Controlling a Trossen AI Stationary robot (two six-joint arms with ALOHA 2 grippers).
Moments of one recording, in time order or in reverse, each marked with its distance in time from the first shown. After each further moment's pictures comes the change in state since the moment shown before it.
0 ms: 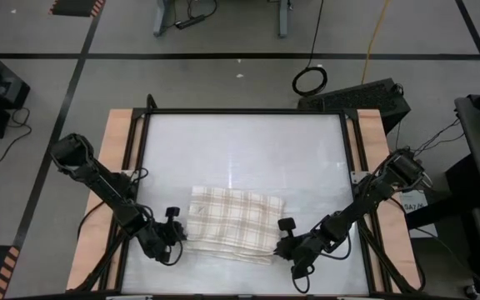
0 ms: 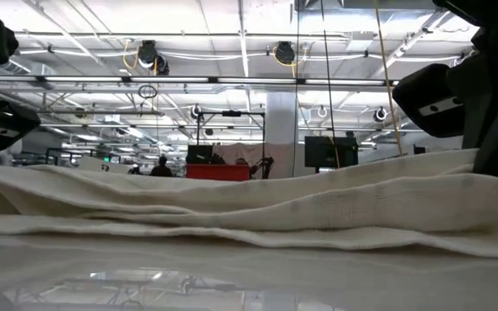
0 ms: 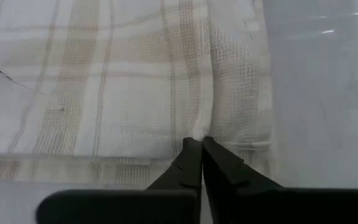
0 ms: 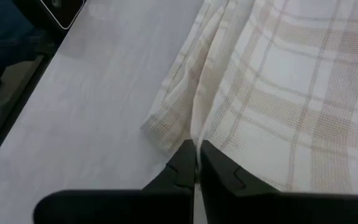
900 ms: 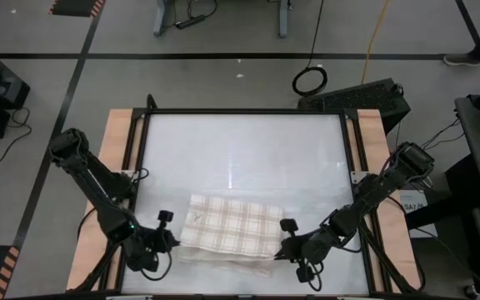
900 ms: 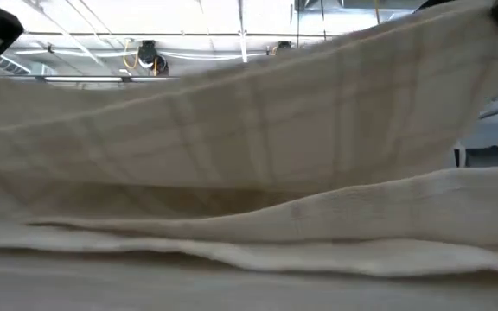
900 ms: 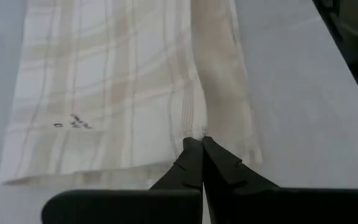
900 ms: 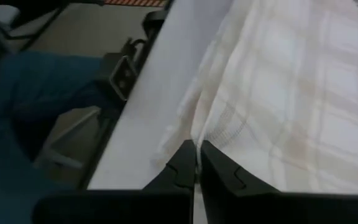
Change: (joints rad) left arm -0.109 -0.085 0.267 -0.408 -0.070 0.045; right arm 0.015 -0.144 0.016 0.026 -0.053 0.034
